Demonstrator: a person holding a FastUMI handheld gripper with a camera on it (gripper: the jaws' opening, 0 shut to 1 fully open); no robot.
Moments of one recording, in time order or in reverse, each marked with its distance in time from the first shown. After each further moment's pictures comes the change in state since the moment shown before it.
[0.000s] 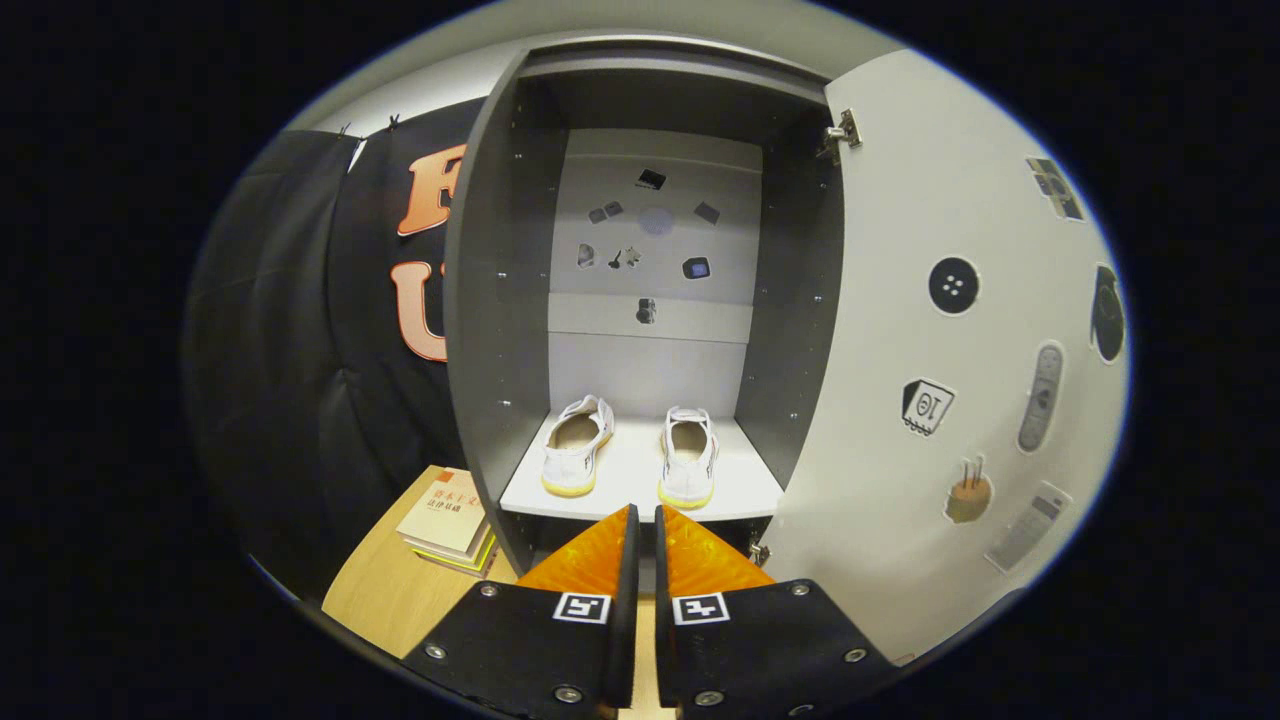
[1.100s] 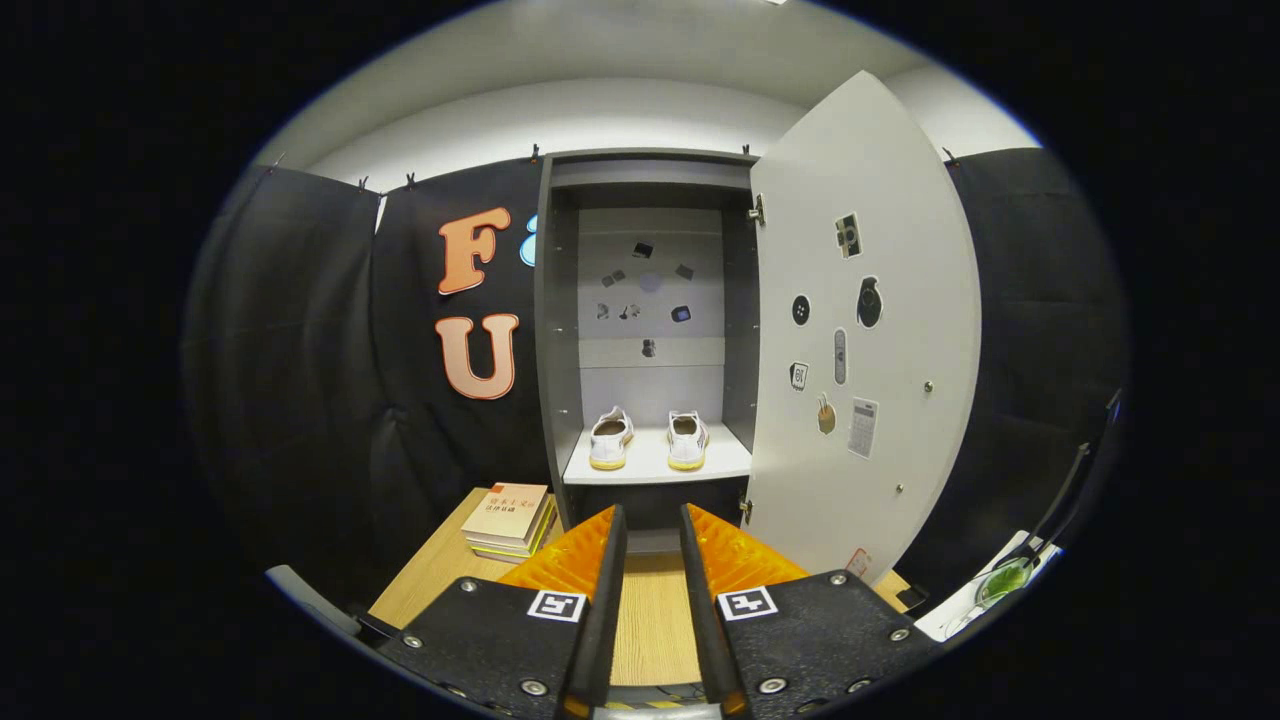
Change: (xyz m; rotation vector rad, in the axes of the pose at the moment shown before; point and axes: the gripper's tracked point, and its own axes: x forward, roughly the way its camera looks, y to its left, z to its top) arm -0.208 -0.004 -0.028 0.077 -0.127 0.006
